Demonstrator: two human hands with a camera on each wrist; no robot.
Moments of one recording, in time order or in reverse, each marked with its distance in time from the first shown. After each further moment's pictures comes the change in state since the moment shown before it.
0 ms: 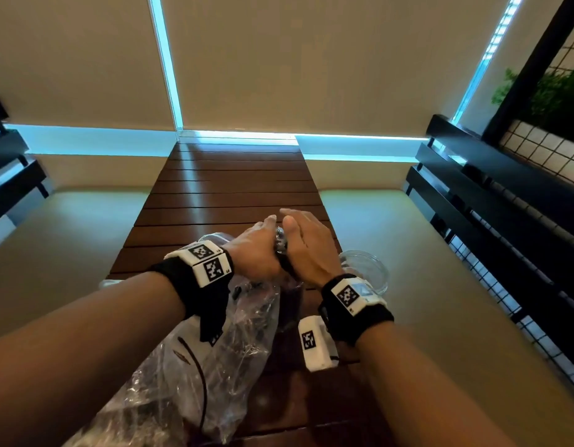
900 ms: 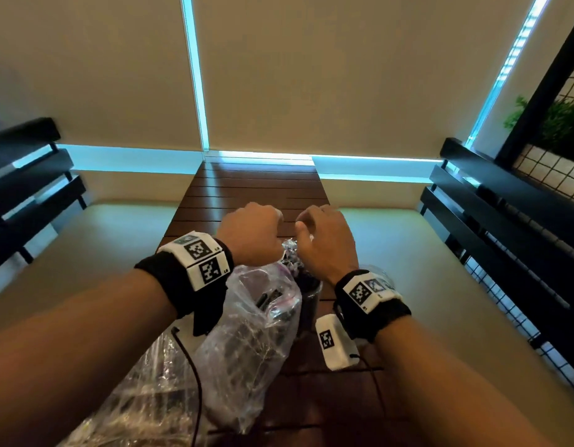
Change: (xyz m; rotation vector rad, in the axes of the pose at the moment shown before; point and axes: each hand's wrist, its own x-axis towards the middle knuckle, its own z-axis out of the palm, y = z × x) left_hand -0.062 0.030 -0.068 0.312 0.274 0.013; right_hand 0.004 -0.050 -0.029 -0.254 0.044 -0.097
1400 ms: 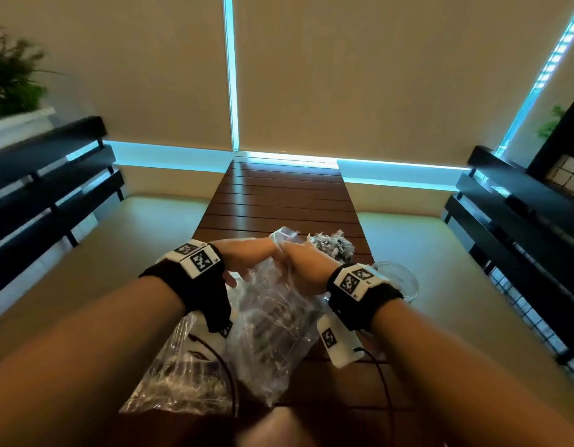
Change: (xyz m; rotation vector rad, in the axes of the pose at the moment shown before) left_hand -0.057 -0.049 -0.001 -0.542 -0.523 -0.516; right_hand -0.021 -0.068 0.021 -0.130 -0.721 -0.245
